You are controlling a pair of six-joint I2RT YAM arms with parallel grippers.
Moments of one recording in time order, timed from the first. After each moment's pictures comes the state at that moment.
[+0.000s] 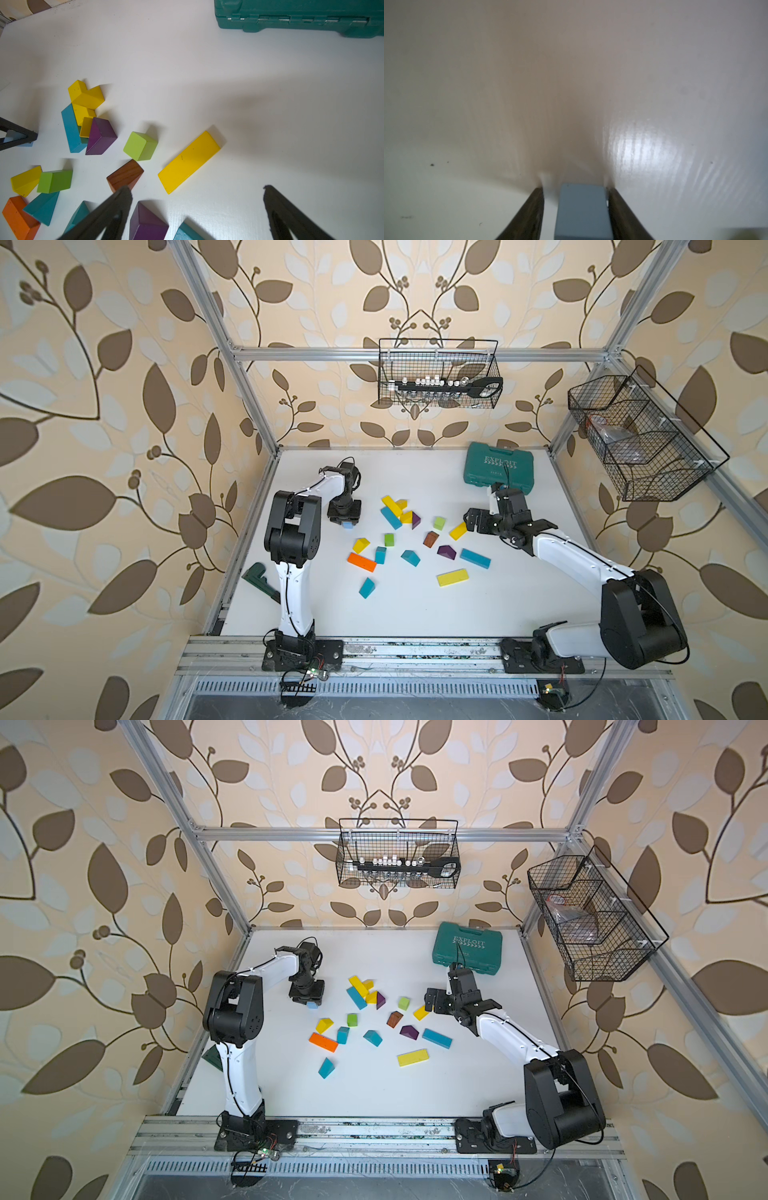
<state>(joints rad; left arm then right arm) -0.23 2.09 1.54 -0.94 -0.02 -0.18 0.26 1.38 0.80 -0.23 -0.01 0.38</state>
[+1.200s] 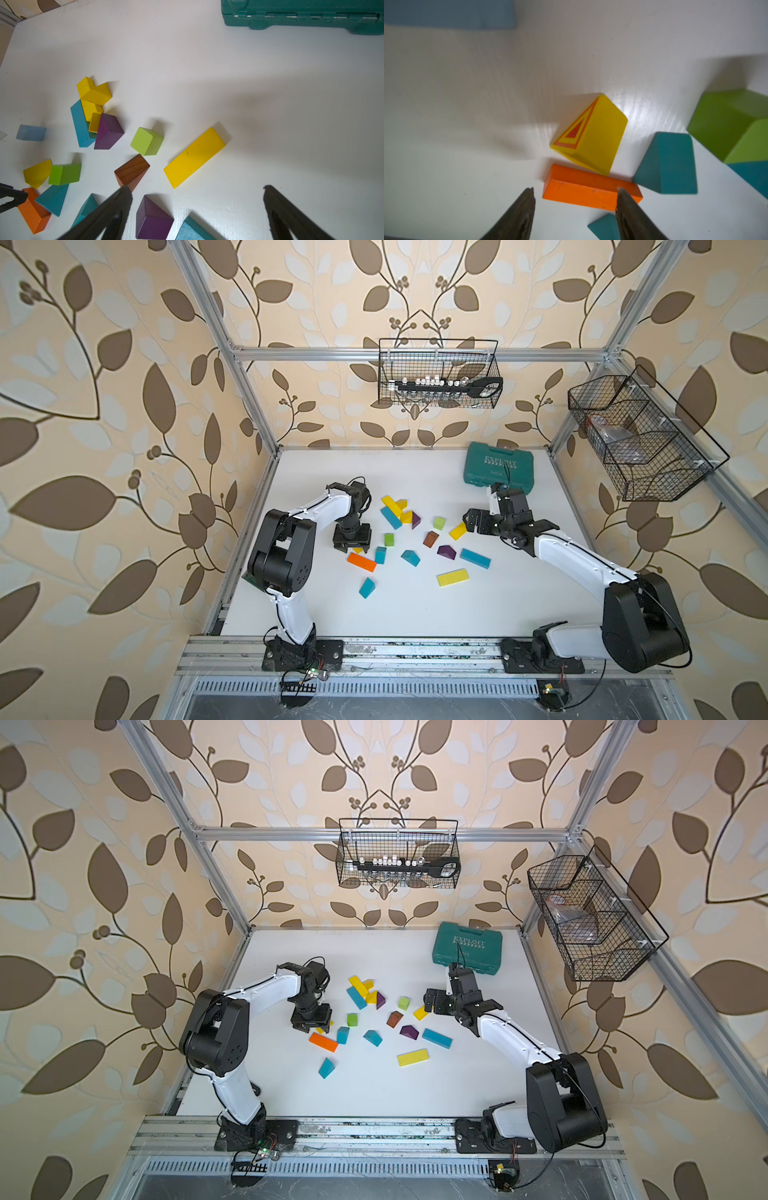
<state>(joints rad) -0.37 1.84 1.26 -1.04 0.09 -0.31 0.26 1.37 0.80 -0.25 -0.04 0.38</state>
